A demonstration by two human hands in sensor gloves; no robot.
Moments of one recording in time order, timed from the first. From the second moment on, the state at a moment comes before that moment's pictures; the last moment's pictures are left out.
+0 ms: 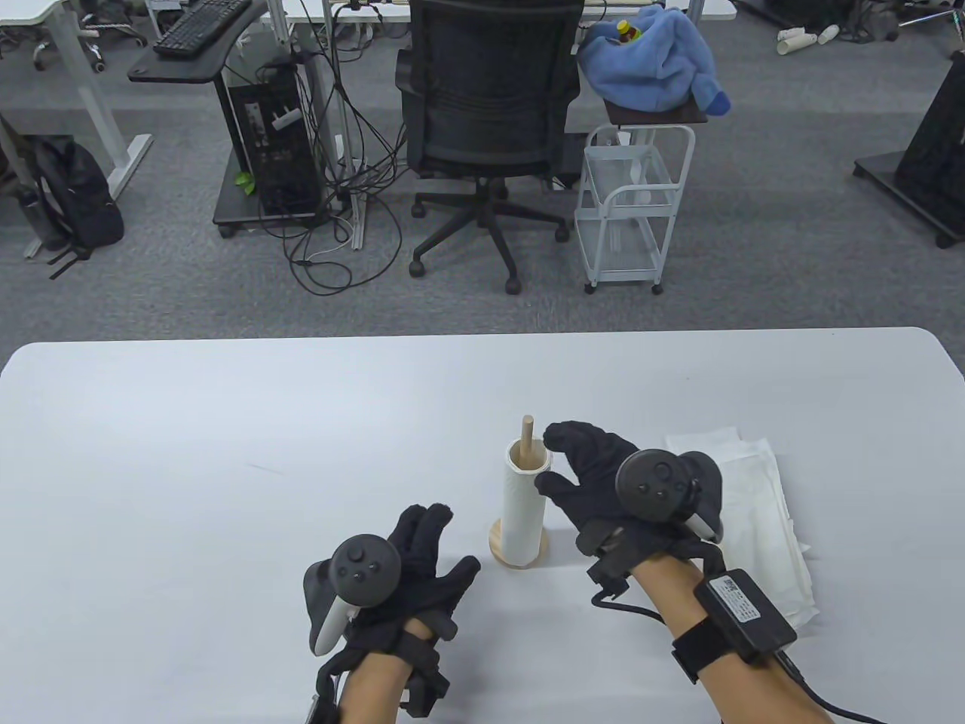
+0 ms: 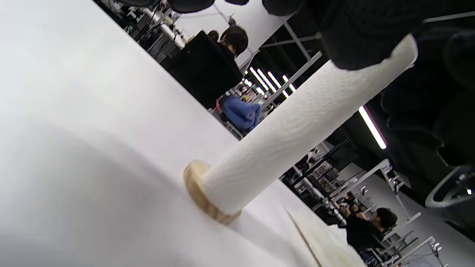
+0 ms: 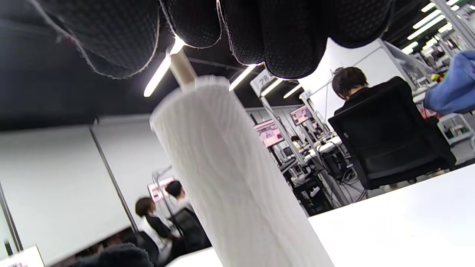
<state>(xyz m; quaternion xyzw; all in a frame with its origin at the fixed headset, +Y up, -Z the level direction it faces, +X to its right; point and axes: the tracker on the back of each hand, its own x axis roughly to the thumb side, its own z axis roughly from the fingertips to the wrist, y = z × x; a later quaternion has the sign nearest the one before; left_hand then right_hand) -0.151 -0.710 -0.325 0.00 -0.10 0.40 0.91 0.149 -0.611 -0.390 0.25 -0.13 0.89 0.35</state>
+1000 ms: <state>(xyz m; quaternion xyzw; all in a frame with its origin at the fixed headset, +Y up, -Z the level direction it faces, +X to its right) -0.058 -0.661 -0.356 0.17 -0.17 0.21 0.95 0.139 -0.655 -0.433 0.29 -0.11 0.86 0.40</state>
